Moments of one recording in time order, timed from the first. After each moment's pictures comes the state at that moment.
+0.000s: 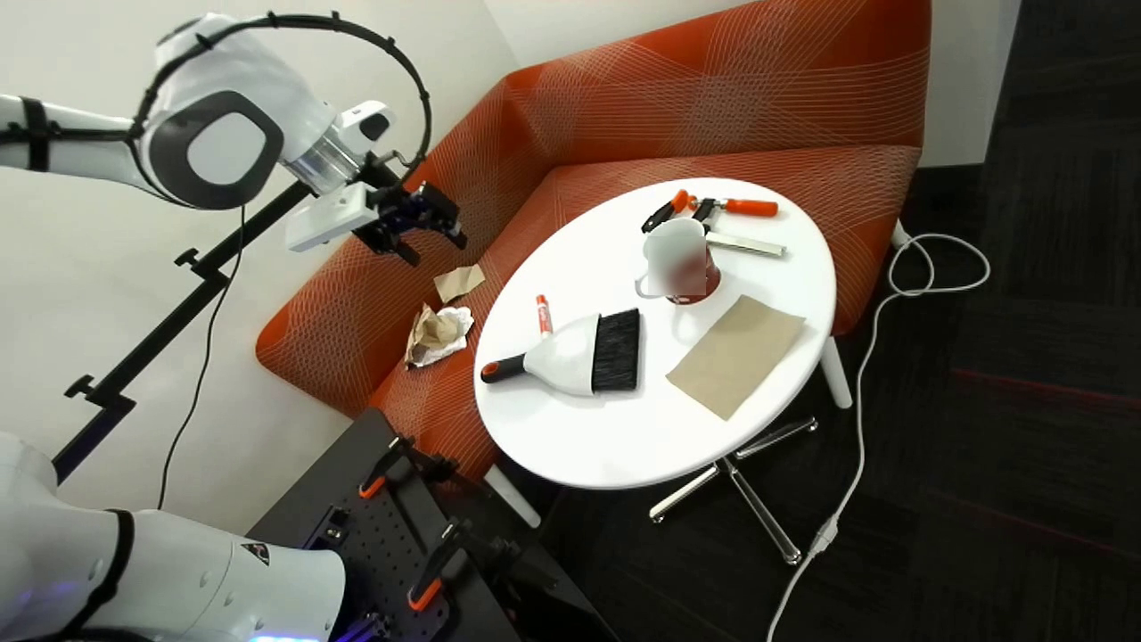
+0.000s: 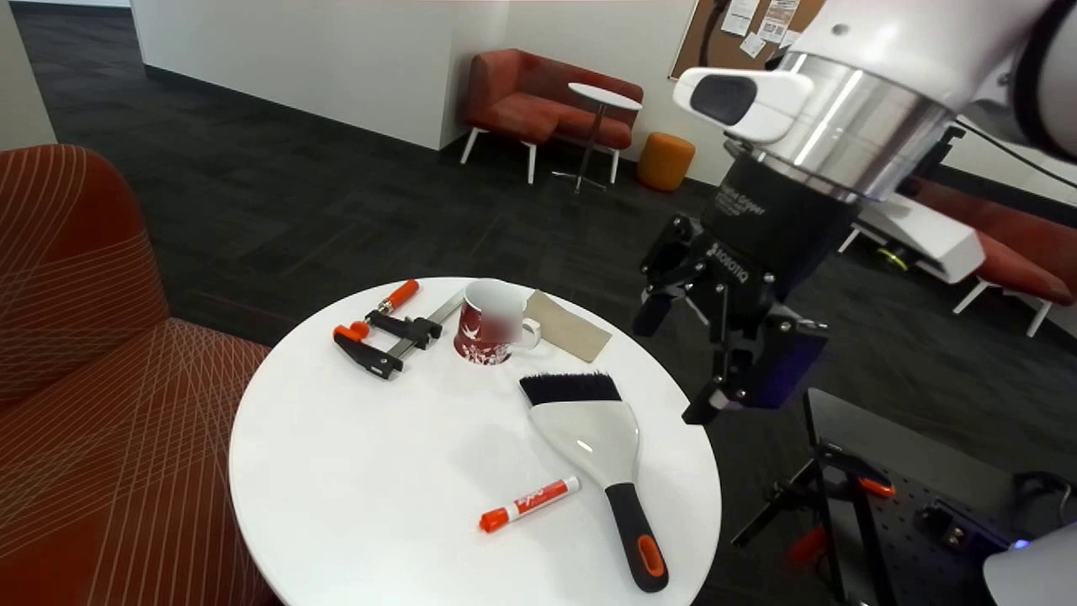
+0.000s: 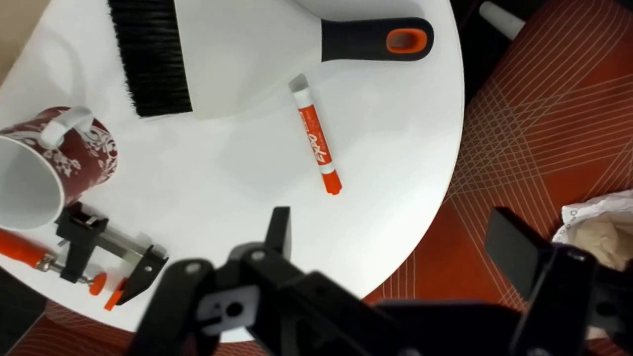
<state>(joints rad) 0.20 -0.10 0.02 -2.56 0.07 2.57 -0.51</state>
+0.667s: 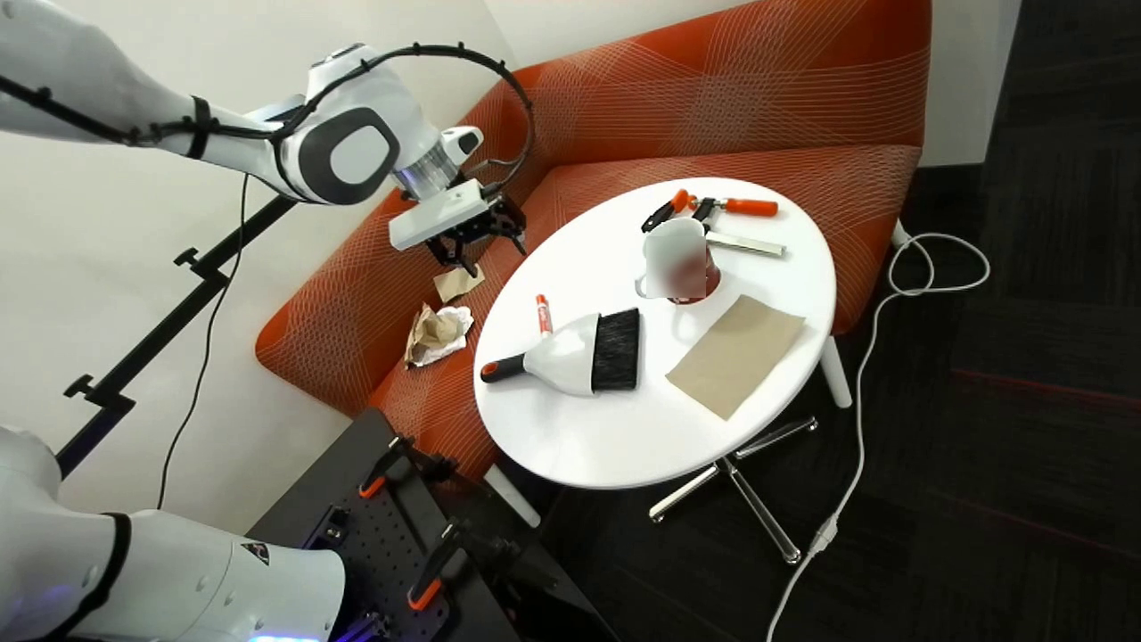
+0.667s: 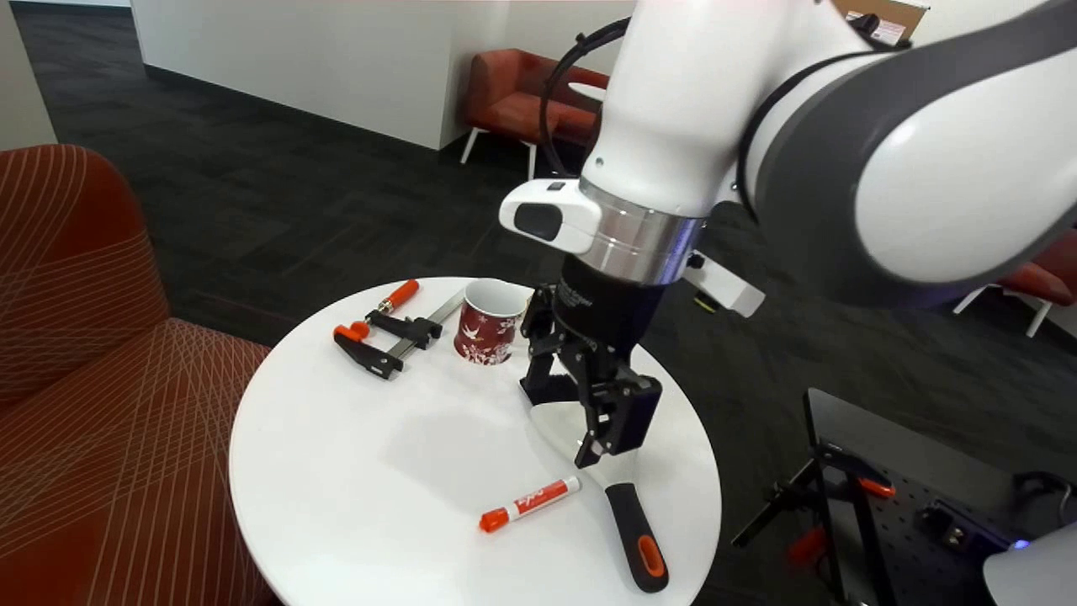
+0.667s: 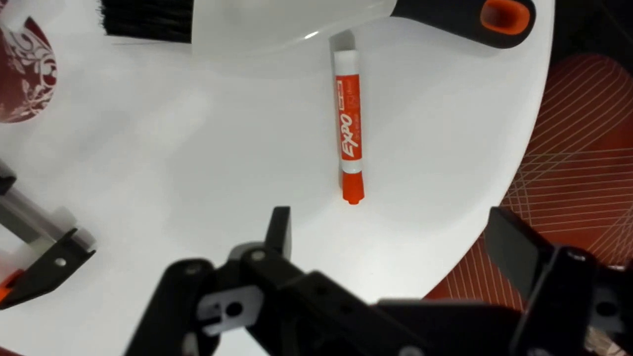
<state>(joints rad) 0.12 0.30 0.09 -2.28 0.04 2.58 -0.75</state>
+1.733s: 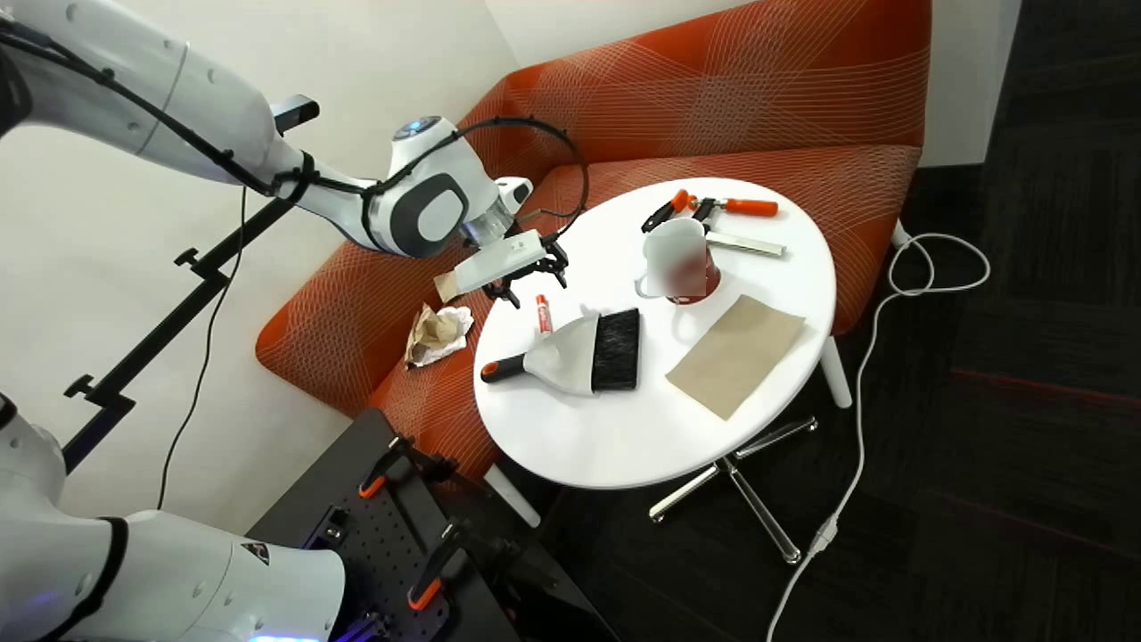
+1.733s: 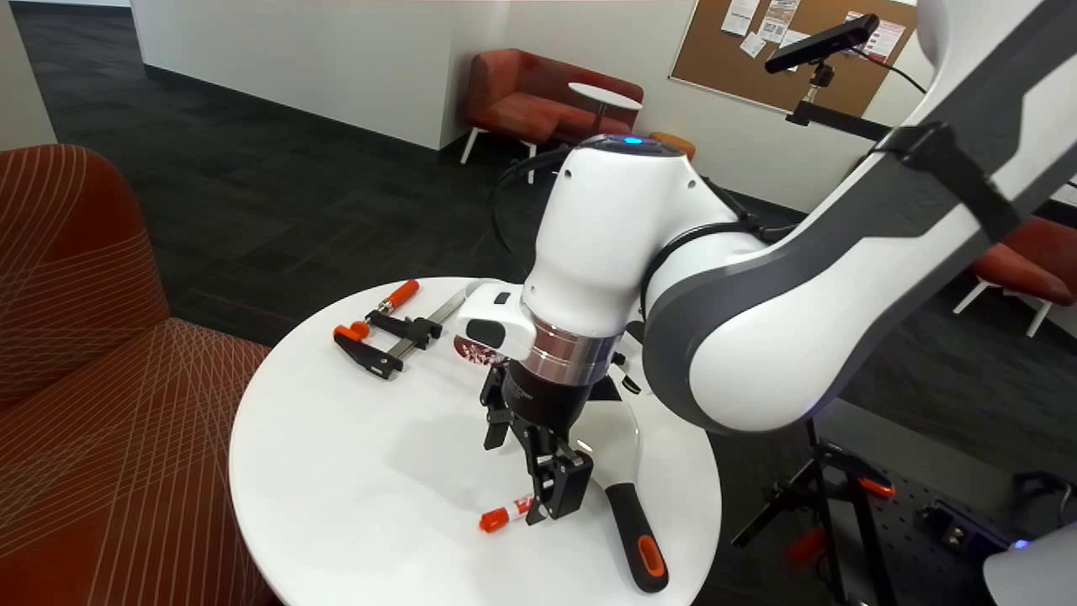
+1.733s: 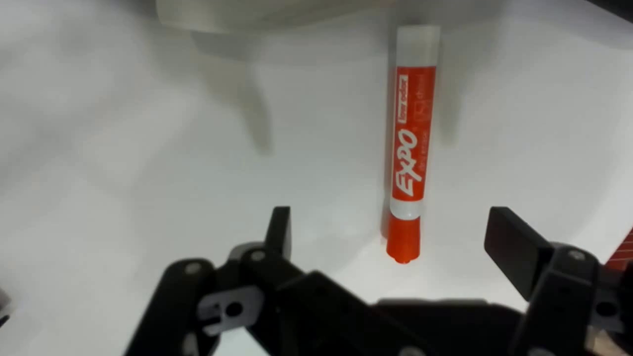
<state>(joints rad) 0.03 0.58 0.15 -2.18 -0.04 2.77 -0.76</state>
